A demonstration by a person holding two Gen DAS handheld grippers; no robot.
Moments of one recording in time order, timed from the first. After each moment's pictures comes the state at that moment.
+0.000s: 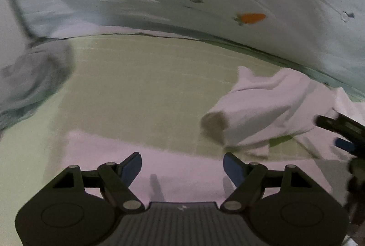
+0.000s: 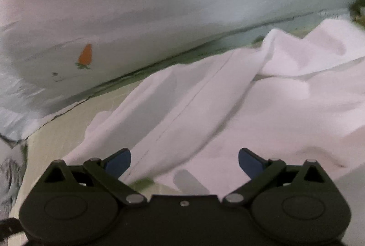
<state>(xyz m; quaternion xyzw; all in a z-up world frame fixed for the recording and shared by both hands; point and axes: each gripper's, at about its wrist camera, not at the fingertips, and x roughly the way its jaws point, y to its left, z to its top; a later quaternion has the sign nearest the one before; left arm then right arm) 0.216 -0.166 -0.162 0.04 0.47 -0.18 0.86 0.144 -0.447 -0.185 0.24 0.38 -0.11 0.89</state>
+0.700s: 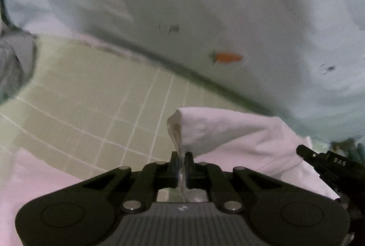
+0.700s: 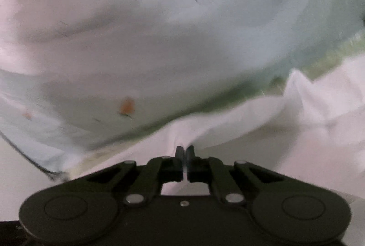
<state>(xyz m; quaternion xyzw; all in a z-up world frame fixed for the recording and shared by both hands) 0.209 -0.158 -0.116 -0.10 0.42 -0.22 0.88 0.092 -0.466 -0.107 0.28 0.25 -0.02 0.92</state>
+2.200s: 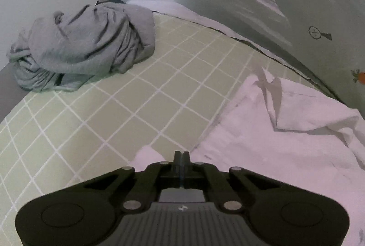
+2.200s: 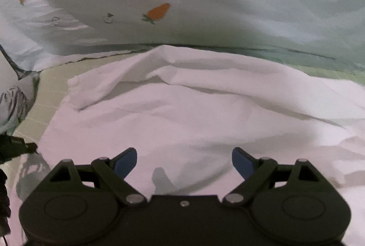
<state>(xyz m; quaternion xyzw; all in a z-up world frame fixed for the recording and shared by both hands) 0.282 -0.070 -0.211 -0.08 0.46 0.01 0.88 0.148 -0.371 -0.135 0.08 0.43 -0.02 0.90</state>
